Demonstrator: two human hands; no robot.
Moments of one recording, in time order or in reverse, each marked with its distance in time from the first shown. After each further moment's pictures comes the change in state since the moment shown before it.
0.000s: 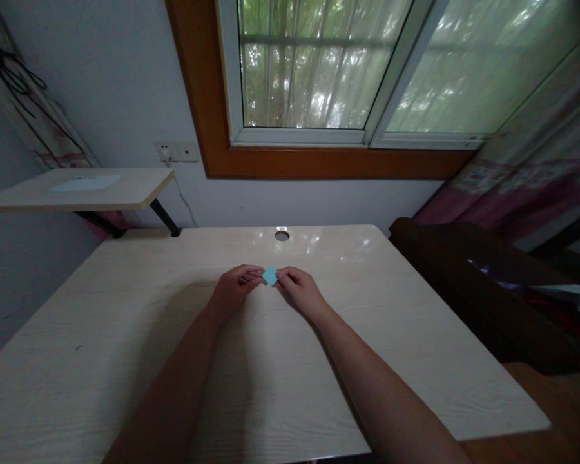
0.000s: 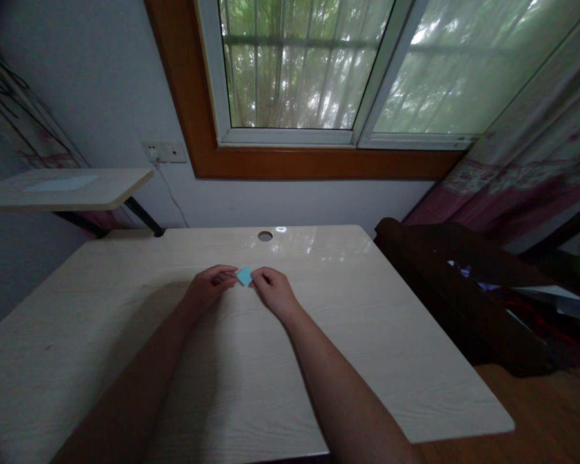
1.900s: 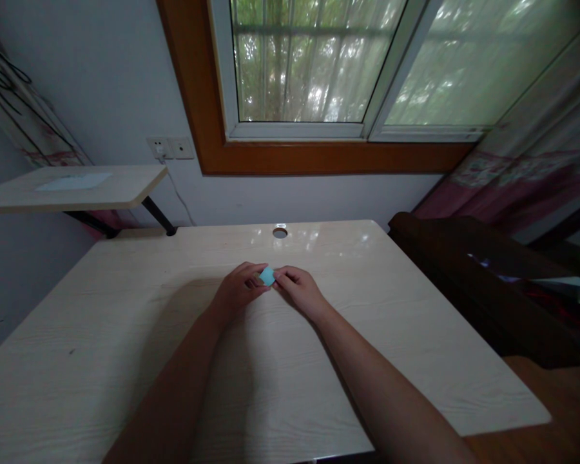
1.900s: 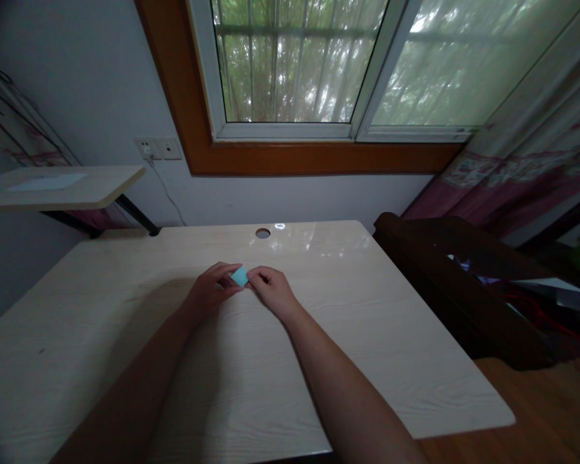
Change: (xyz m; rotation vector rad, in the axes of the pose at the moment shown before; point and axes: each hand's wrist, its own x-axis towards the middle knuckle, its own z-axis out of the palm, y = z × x) left_hand 0.002 -0.001 0.009 0.166 -0.067 0.188; right_hand -0.003 -0.001 -0.001 0.094 -0.049 0.005
